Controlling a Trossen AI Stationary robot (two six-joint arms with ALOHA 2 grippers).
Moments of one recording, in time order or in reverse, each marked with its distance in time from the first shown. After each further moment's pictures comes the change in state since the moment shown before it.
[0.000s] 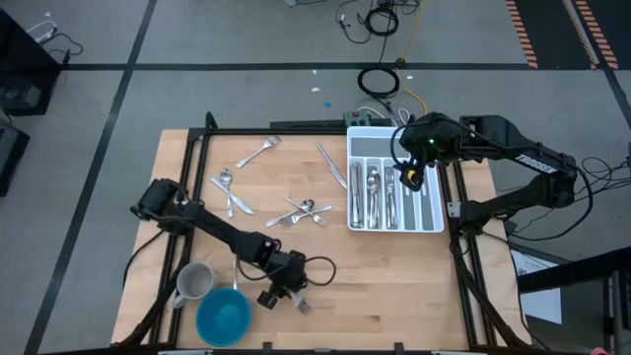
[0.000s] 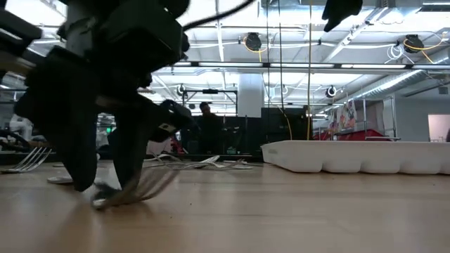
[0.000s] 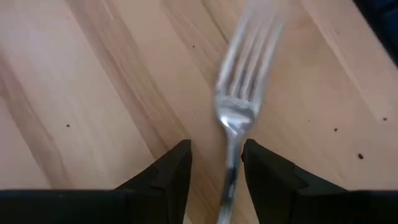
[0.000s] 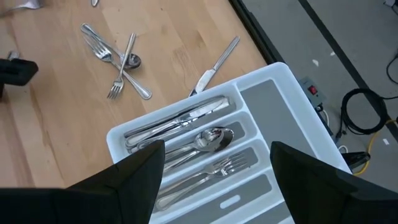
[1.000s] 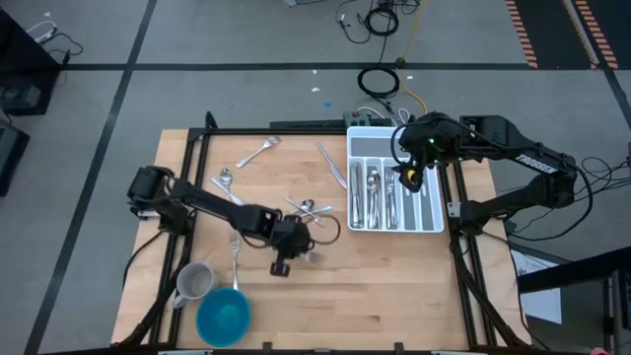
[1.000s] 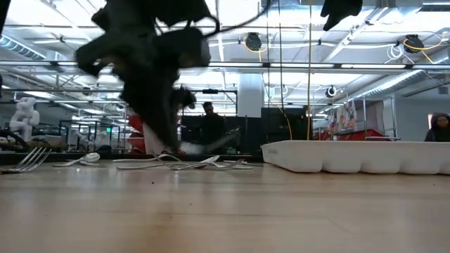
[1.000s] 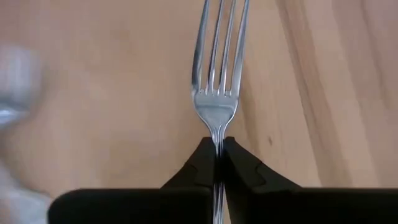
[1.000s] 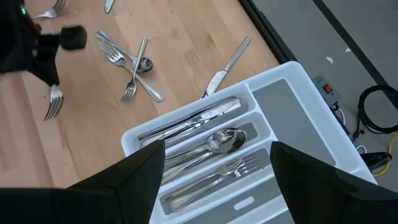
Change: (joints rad) left arm 0.196 -0.139 0.060 -0.276 -0.186 -0.070; right arm 0.000 0.000 0.000 0.012 -0.045 0.033
